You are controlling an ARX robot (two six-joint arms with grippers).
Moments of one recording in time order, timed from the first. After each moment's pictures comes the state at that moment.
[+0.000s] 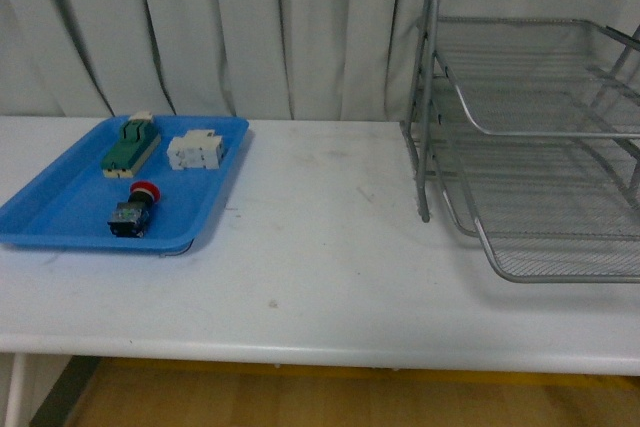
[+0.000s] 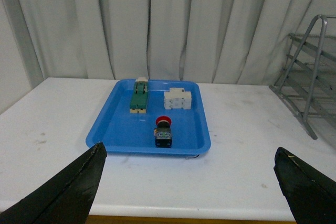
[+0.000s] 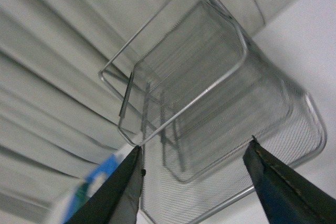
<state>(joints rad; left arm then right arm) 0.00 0.01 0.01 0.00 0.00 -0.01 -0.27 1.20 0.12 1.03 -0.27 0.75</state>
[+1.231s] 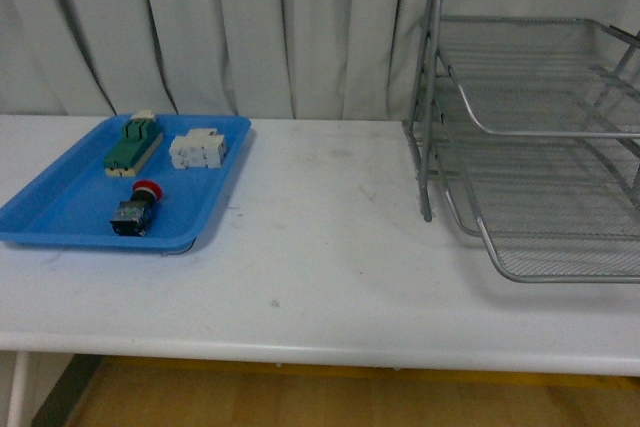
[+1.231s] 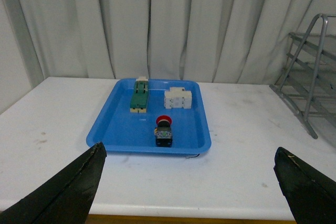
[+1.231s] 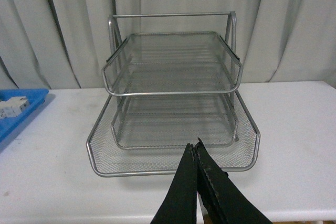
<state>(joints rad) 0.00 0.01 0.01 0.00 0.00 -0.01 0.00 0.24 0.01 0.24 0.00 0.01</state>
